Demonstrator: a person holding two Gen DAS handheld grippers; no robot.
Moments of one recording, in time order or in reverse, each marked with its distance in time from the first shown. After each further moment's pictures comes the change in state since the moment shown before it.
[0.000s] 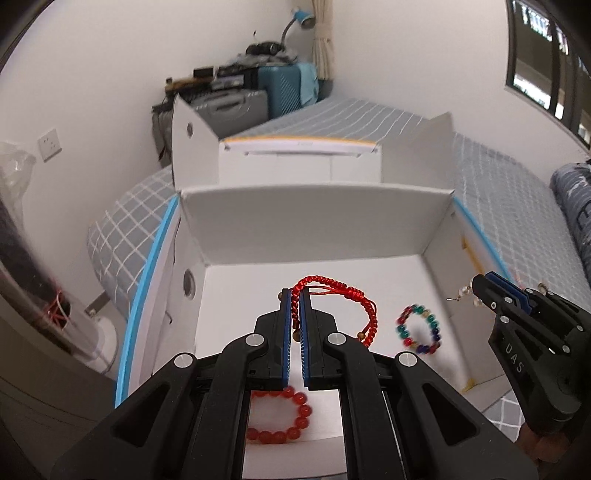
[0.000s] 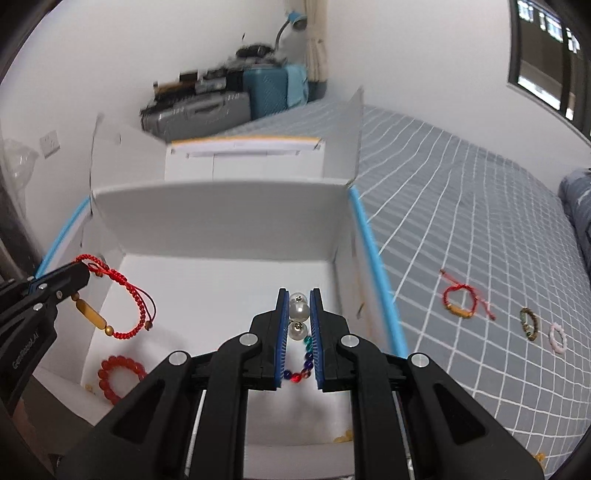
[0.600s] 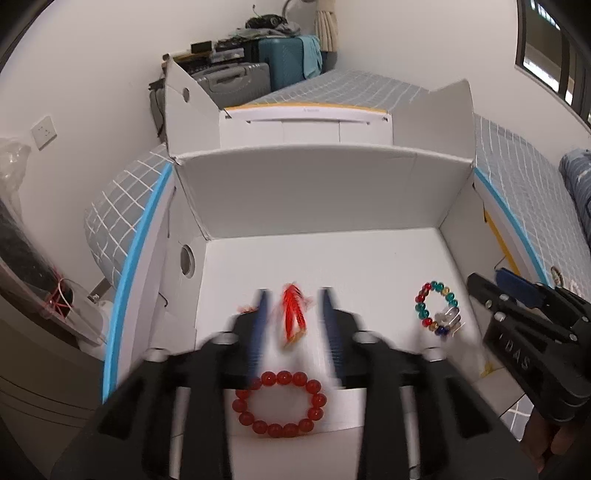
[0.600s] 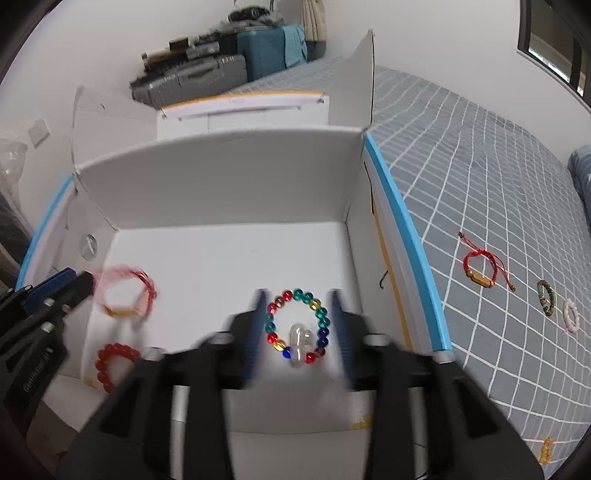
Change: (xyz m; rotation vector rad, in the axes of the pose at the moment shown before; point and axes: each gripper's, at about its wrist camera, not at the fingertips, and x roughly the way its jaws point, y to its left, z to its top) left arm 0.021 0.008 -0.003 0.004 0.081 0.012; right arm 0.026 0.002 -0.003 0.047 0.113 0.031
